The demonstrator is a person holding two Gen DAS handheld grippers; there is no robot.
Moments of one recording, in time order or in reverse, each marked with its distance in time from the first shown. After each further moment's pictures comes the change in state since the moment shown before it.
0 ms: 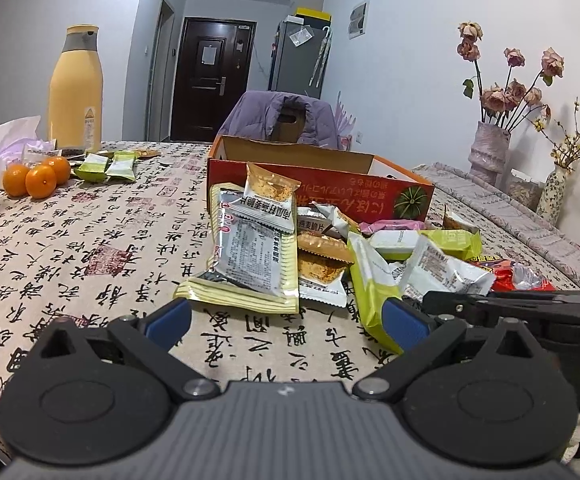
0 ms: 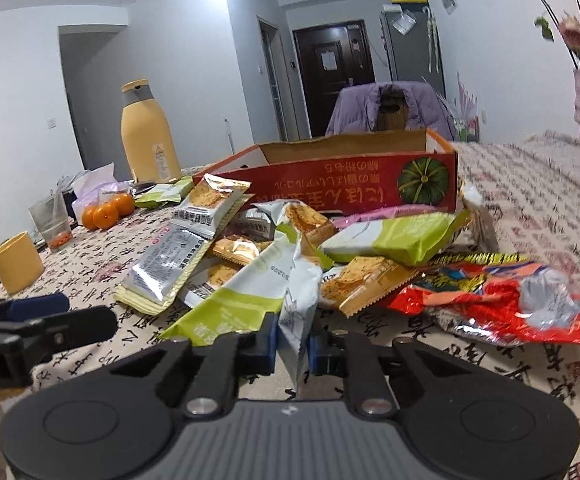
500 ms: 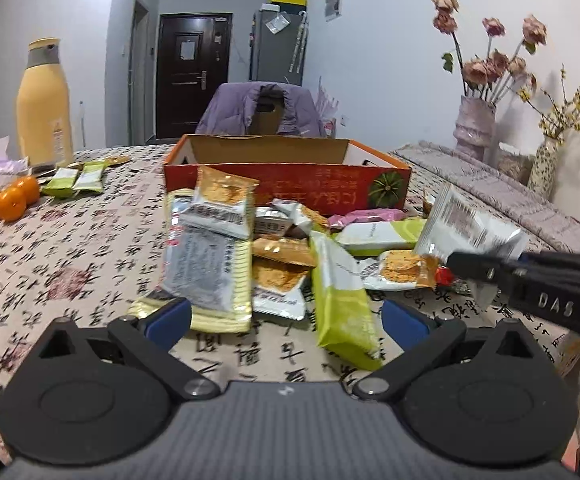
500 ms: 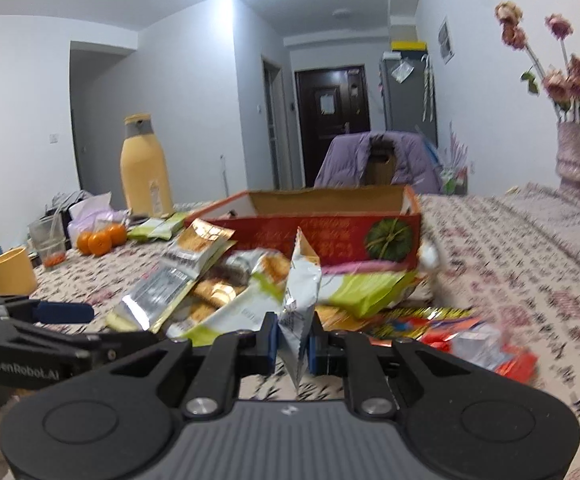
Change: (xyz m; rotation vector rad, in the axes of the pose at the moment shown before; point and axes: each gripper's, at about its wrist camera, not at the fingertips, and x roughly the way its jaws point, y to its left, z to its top) left arm 0.023 -0.040 0.014 0.094 0.045 -0.014; right arm -0.041 -0.019 0.010 -0.058 -0.142 -0.050
